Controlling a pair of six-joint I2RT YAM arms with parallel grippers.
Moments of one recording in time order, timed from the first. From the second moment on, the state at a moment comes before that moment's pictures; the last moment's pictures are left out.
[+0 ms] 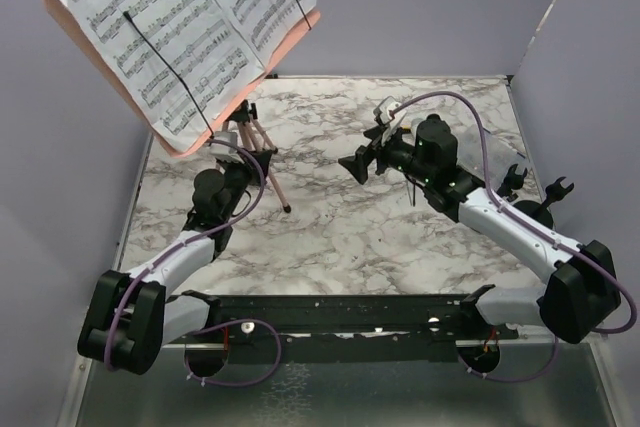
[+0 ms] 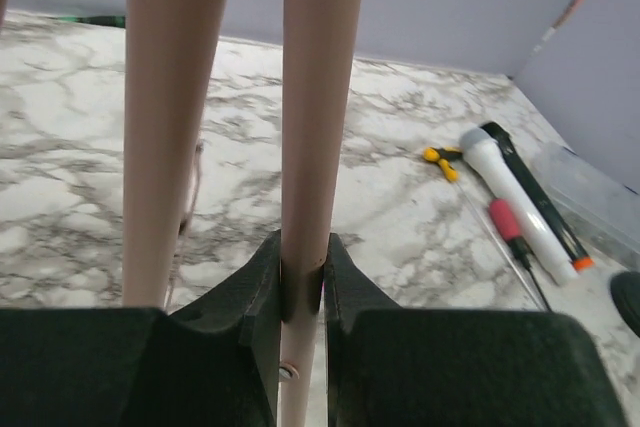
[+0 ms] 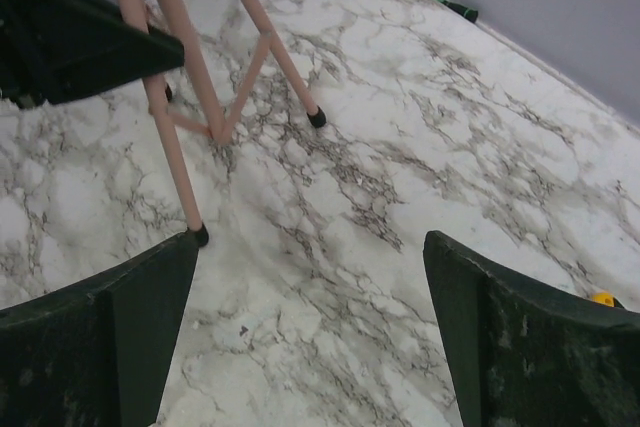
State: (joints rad) left arm -0.26 1.14 0.41 0.77 0.09 -0.38; right arm 0.58 1.26 0.91 0.17 -0.32 -0.08
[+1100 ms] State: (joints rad) left arm -0.64 1.27 0.40 0.94 0.33 -0.52; right arm 0.62 1.53 1.12 0.61 -0.57 0.18
